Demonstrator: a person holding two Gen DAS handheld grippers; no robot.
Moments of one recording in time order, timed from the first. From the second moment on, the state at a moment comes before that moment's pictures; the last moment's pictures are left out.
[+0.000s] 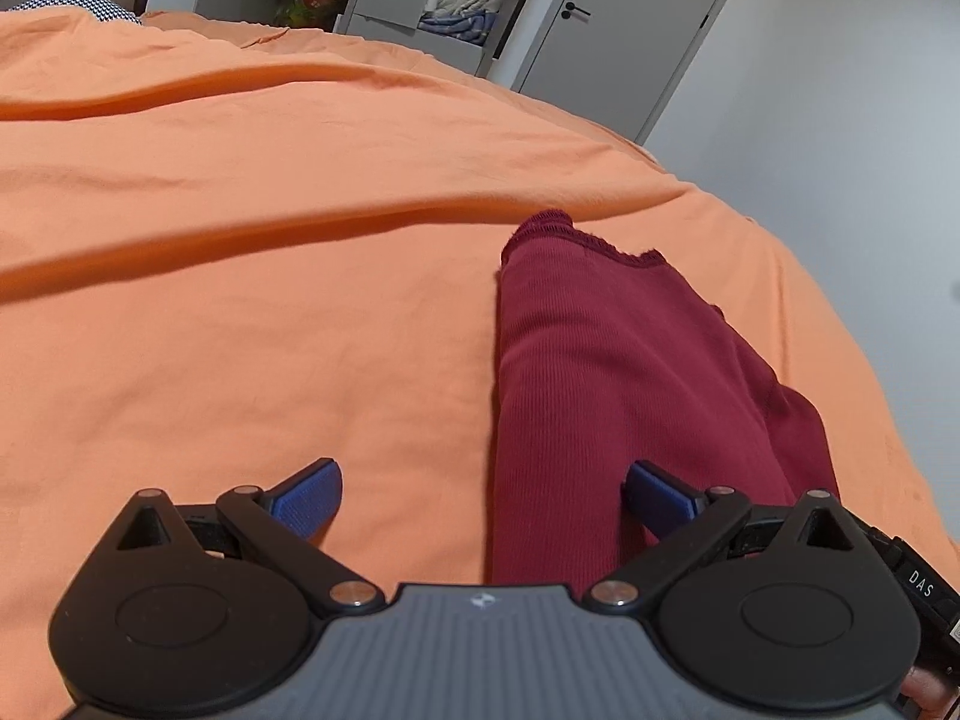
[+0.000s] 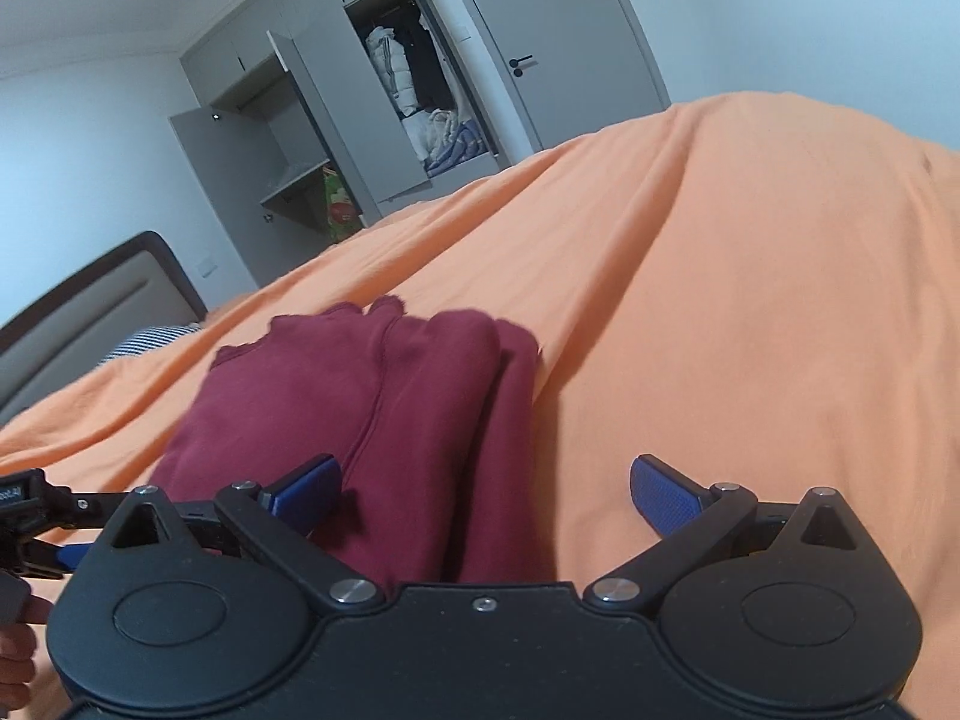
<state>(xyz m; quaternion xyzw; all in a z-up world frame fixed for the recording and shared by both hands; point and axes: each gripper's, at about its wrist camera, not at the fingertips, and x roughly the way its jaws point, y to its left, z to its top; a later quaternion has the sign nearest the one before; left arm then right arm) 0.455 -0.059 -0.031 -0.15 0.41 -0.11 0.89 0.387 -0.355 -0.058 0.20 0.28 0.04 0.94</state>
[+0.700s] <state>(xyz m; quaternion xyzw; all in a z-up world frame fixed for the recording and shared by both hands) 0.442 -0.061 -0.039 -0.15 0.40 -0.09 0.90 0.361 -0.348 -0.066 0.20 0.26 0.03 0.94</state>
